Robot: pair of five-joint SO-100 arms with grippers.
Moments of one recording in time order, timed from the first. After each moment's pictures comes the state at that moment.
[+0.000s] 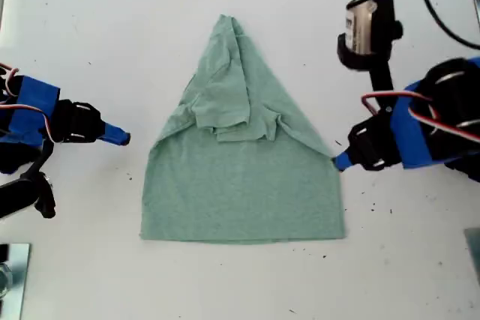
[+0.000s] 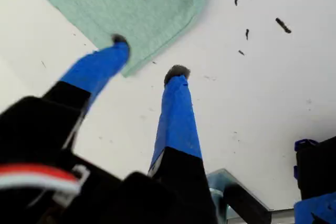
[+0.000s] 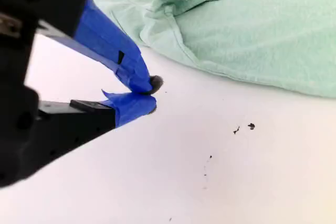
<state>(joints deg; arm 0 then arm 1) -5.7 171.9 174.6 50.5 4.1 -7.3 120.6 99.1 97.2 -9.3</state>
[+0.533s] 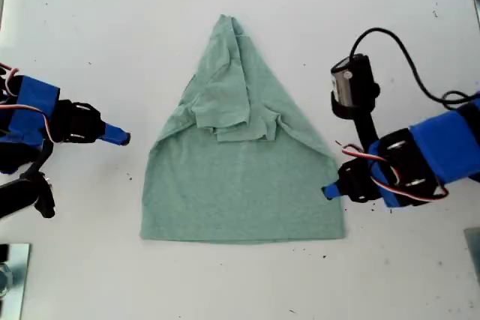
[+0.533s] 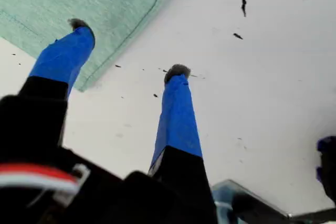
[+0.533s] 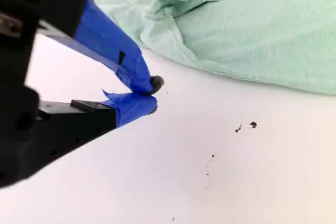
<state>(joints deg) -5.7 171.9 174.6 50.5 5.2 -15.8 108.2 112.2 81.1 2.8</state>
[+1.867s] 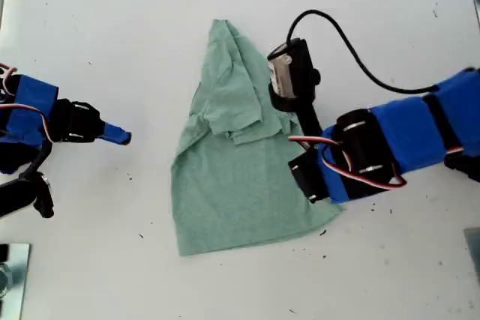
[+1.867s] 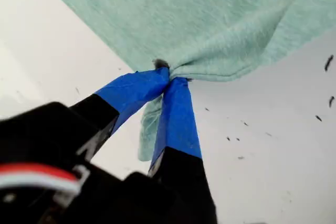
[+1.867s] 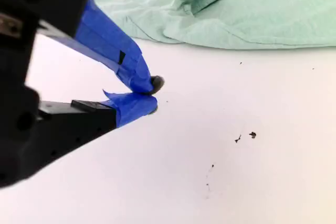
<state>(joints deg) -5.7 174.0 174.6 50.7 5.7 -9.8 90.7 70.8 91.7 -11.3</state>
